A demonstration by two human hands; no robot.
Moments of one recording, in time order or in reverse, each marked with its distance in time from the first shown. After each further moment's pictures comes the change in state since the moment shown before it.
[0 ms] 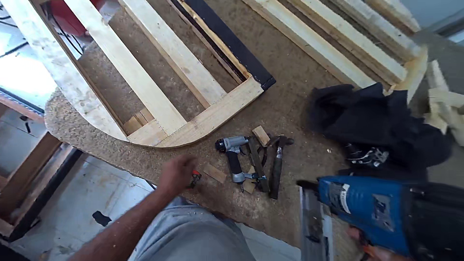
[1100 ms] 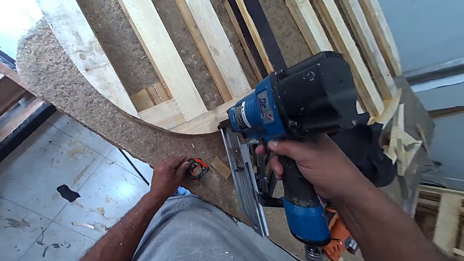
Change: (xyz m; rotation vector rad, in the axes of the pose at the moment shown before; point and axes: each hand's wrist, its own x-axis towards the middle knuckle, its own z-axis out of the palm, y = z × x) left_hand -0.027 -0.118 0.050 -0.158 0.404 0.103; right_hand 0.116 -0.156 0.220 -0.165 -0.355 0.008
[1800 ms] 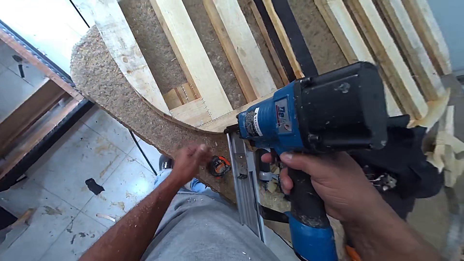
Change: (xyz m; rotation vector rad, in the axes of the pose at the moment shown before) left_hand 0.033 0.021 -0.046 -0.595 -0.316 -0.323; right_hand -0.027 0.012 0.049 0.160 -0.013 -0.014
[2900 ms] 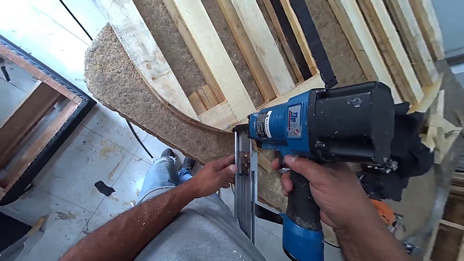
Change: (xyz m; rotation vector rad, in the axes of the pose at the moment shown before) left_hand -0.029 0.034 -0.056 -0.171 -0.518 -0.264; right_hand -0.010 -0.003 0.107 0.042 0.253 0.043
